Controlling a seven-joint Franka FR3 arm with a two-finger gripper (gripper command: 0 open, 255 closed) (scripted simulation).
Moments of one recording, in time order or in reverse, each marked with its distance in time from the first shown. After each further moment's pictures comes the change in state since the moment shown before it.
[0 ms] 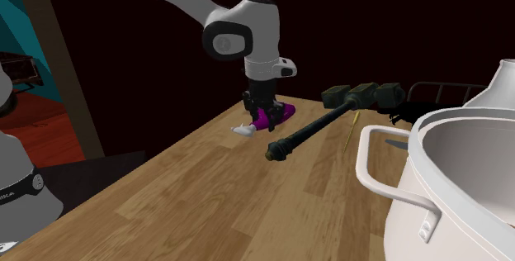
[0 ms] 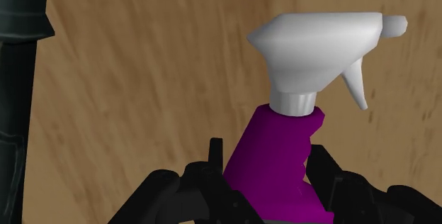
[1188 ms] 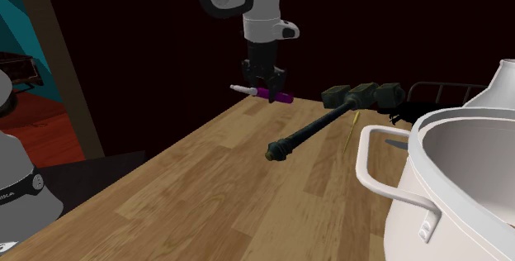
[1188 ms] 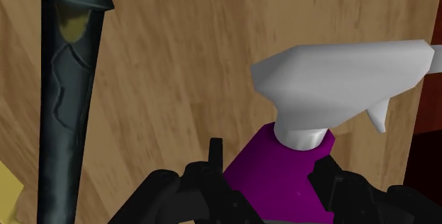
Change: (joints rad) arm 0.009 -0.106 -0.017 0.096 -0.055 -0.196 0.062
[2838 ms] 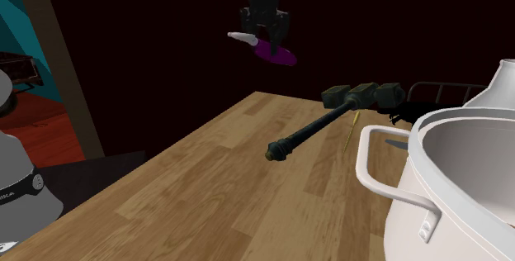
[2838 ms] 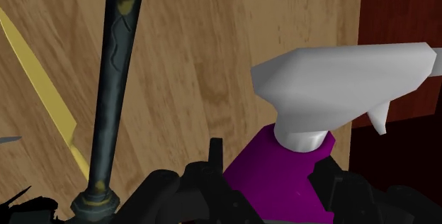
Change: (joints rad) arm -0.006 -0.046 -0.010 0.274 -0.035 -0.314 0.060
